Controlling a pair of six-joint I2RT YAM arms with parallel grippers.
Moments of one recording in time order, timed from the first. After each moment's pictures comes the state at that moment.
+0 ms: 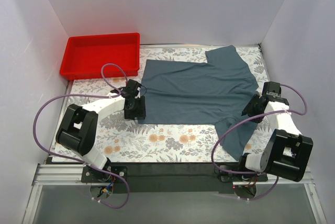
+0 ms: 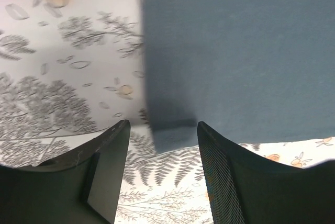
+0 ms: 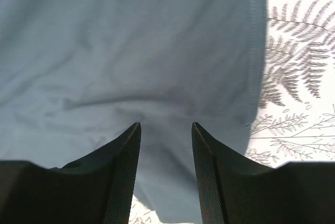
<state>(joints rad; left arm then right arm) -0.43 1.62 0.92 -0.53 -0.02 -0.48 -0.25 1.27 0.79 -0.66 -0.08 0.39</state>
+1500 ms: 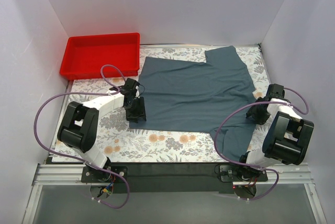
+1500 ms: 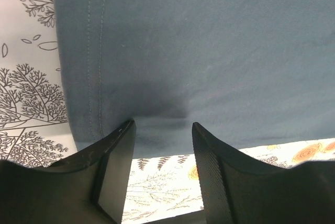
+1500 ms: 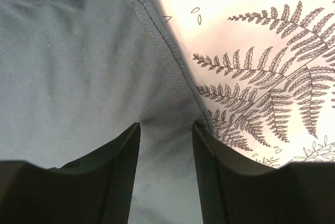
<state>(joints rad) -0.38 1.64 0.95 -0.60 0.12 -0.53 -0.36 1.46 0.77 -0.51 -0.05 0.34</state>
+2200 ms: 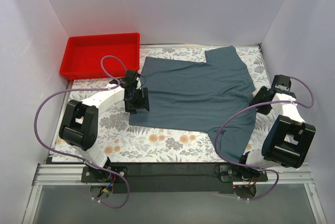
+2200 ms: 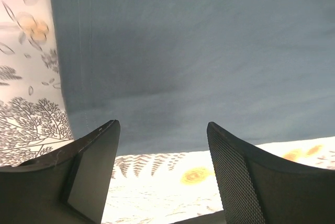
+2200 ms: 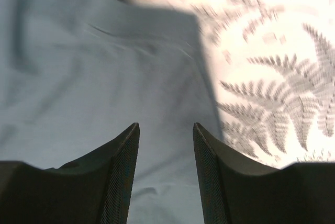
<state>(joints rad) -0.38 1.68 1.08 -0.63 0.11 -0.47 -0.36 1.43 0.89 -0.56 -0.10 0.31</state>
